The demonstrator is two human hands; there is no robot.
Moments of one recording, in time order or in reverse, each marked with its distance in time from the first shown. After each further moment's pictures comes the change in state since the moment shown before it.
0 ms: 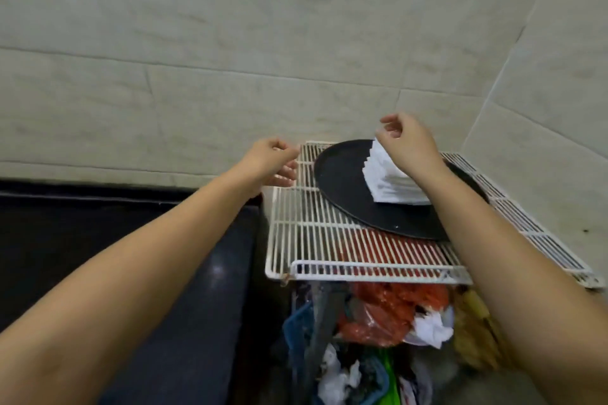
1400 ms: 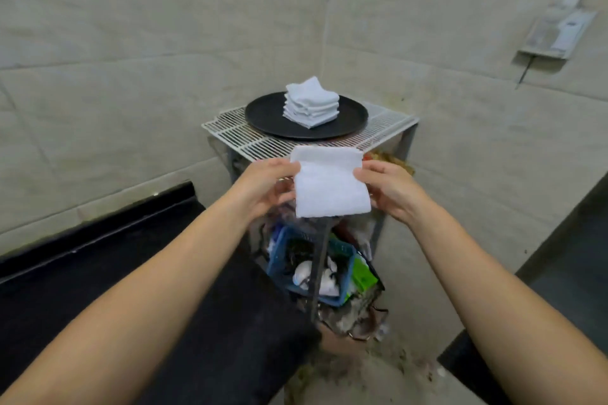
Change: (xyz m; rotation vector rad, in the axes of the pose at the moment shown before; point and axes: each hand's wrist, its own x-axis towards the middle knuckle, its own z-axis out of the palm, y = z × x) left_hand -0.109 -0.056 -0.089 -0.286 -0.791 -0.202; right_hand -0.277 -0.119 0.075 0.685 0.373 0.702
